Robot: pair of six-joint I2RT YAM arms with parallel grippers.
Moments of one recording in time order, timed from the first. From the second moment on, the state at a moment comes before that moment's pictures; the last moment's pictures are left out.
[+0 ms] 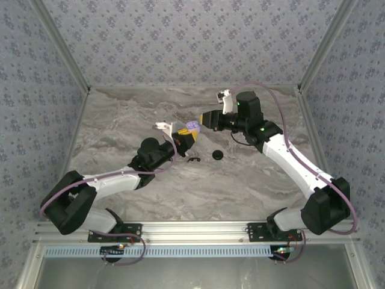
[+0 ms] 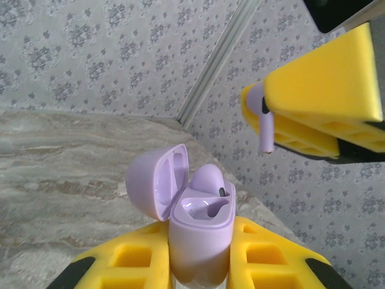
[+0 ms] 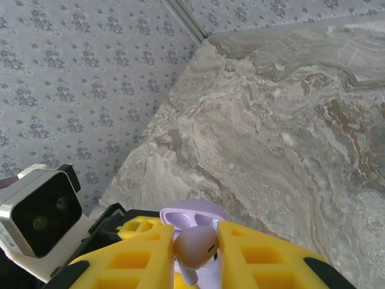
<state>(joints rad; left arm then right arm) -0.76 1.39 0.59 0.84 0.11 -0.54 0.48 1.37 1.19 -0.23 -0.51 0.46</state>
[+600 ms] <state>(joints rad) -0.78 1.43 0.63 0.83 0.15 -0.55 0.50 1.37 1.20 -0.23 -0.51 0.45</state>
